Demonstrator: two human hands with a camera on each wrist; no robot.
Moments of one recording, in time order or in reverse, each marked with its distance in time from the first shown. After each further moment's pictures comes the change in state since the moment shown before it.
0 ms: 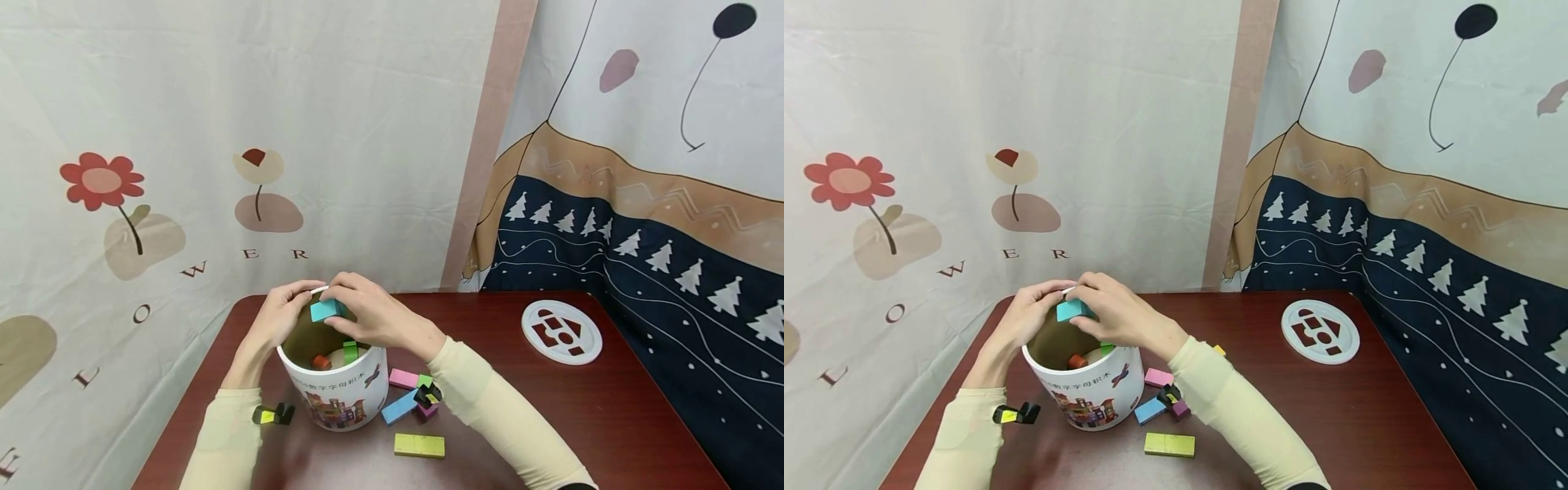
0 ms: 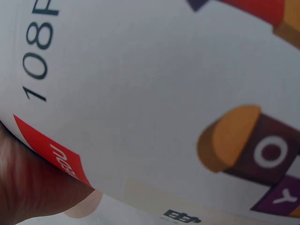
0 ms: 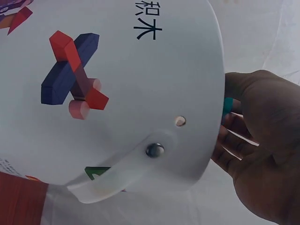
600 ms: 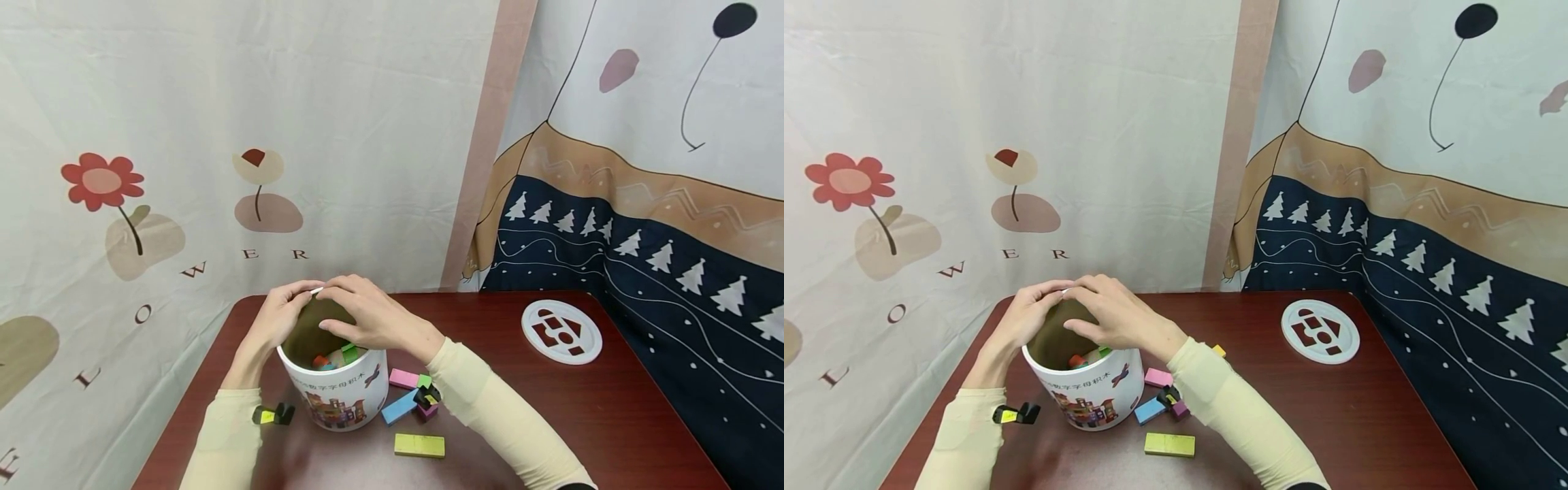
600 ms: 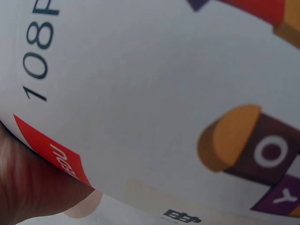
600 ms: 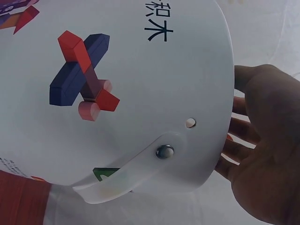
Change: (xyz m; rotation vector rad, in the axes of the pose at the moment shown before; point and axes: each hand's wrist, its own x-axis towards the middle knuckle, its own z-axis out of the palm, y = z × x) left_hand 0.000 0.000 0.000 -0.008 0.000 0.010; right_hand -0.001 0.000 0.003 -0.054 -0.066 0.045
